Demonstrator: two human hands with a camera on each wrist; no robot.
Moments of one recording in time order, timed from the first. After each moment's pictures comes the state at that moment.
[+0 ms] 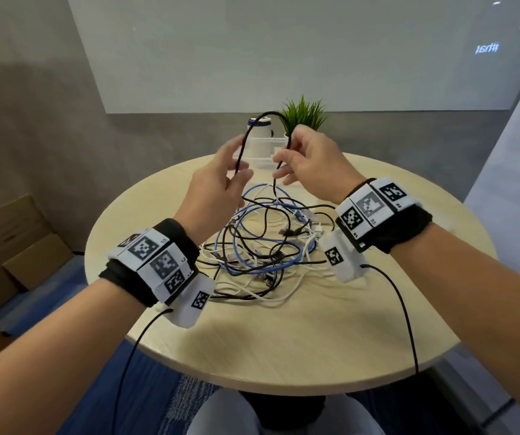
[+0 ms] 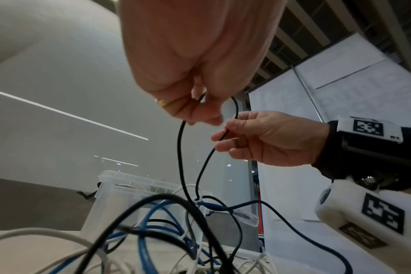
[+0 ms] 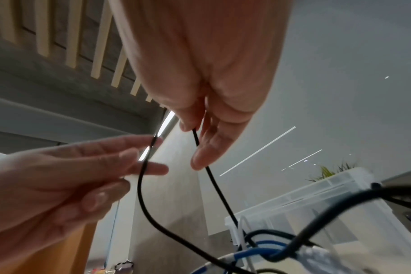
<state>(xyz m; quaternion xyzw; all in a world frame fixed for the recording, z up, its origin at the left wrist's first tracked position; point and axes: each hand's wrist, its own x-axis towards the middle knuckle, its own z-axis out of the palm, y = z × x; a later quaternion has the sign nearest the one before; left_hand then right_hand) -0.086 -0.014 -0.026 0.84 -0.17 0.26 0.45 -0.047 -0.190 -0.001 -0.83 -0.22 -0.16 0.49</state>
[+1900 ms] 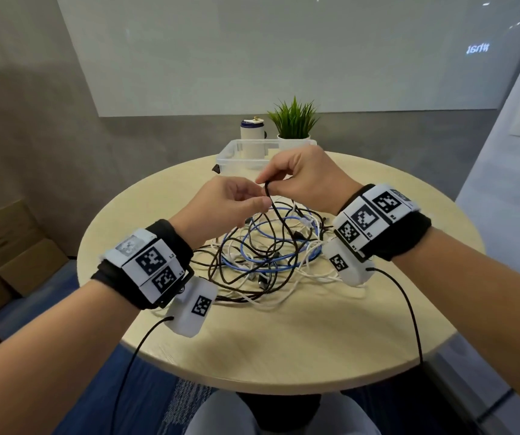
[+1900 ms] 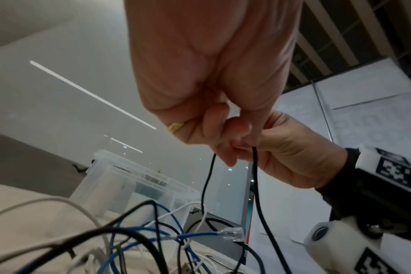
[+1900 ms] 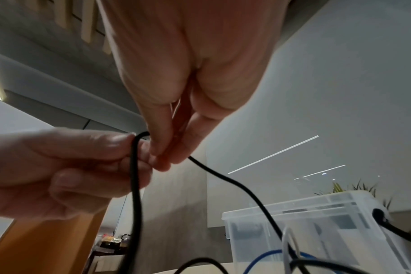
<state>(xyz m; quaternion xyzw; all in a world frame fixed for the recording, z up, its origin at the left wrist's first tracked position) -0.098 -0.029 -0.026 0.85 -0.17 0.07 0.49 -0.062 -0.198 -0.009 -0.83 -0.35 -0.18 0.40</state>
